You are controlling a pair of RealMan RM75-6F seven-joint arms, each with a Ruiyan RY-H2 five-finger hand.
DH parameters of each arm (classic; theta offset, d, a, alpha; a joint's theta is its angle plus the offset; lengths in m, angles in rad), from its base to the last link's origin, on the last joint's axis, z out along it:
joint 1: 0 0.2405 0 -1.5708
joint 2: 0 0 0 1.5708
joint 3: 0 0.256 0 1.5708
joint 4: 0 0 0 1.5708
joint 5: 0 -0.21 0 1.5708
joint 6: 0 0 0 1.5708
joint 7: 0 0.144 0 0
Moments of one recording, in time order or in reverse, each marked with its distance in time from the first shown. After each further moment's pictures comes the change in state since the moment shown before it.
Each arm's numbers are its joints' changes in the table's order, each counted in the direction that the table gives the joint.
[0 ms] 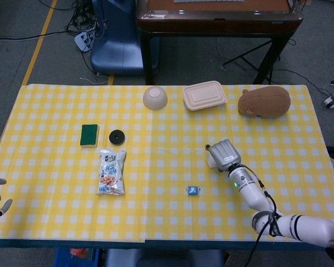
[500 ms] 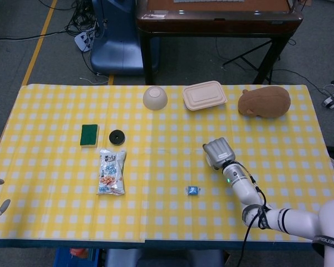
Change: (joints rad) left arm 0.005 0.009 0.000 0.001 -0.003 0.004 -0.023; right arm 0.075 -0.068 -0.008 -0.085 -0.123 -0.032 -0.048
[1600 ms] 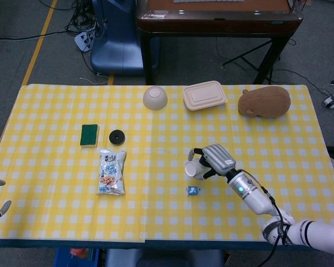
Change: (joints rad) left arm 0.004 0.006 0.006 0.012 -0.003 -0.005 0.009; right arm -0.168 0.109 0.001 0.086 0.660 0.122 1.101
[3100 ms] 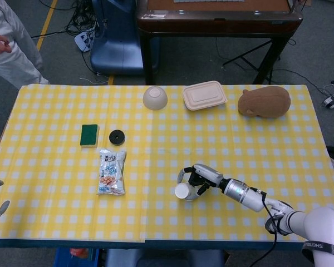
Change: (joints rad) left arm 0.004 0.010 -0.002 0.000 0.004 0.001 -0.027; right arm 0.097 -0.225 -0.253 -0.526 0.395 0.104 0.992
